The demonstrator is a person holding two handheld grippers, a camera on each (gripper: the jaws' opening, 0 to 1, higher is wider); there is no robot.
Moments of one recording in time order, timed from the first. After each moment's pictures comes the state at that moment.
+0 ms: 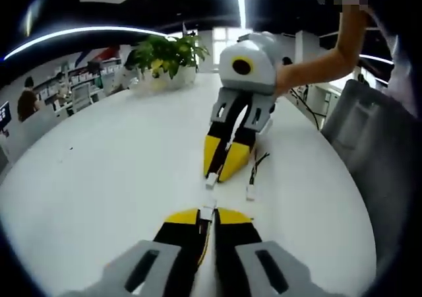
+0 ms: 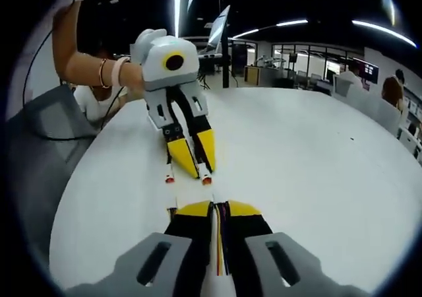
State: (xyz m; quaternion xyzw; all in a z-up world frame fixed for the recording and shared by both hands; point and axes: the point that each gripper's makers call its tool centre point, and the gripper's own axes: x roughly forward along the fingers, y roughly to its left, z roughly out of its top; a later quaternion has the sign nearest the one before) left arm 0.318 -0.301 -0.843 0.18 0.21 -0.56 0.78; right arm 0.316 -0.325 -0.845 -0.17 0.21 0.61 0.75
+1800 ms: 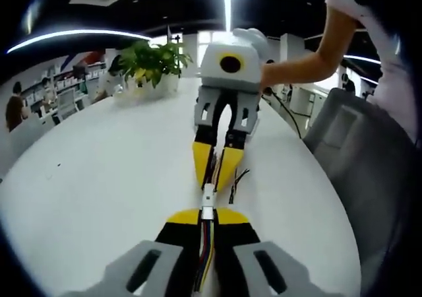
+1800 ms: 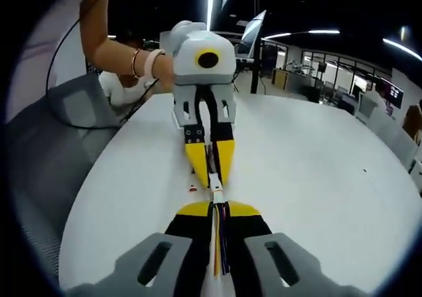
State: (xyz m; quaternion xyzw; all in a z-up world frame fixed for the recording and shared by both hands) left arm 0.295 -0.316 -0.813 0.16 0.20 -0.61 0.75; right arm 0.299 -0.324 -0.821 -0.22 0.18 0.67 0.68
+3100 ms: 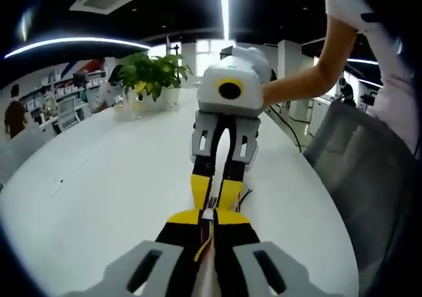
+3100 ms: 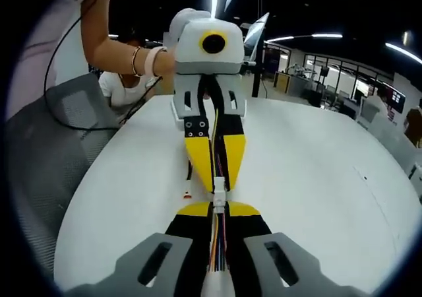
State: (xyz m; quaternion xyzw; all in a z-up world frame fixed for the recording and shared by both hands) left arm 0.311 -0.327 -0.793 0.15 0.18 -0.61 0.76; right arm 0.302 -0.306 -0.820 -0.22 0.18 0.67 0.68
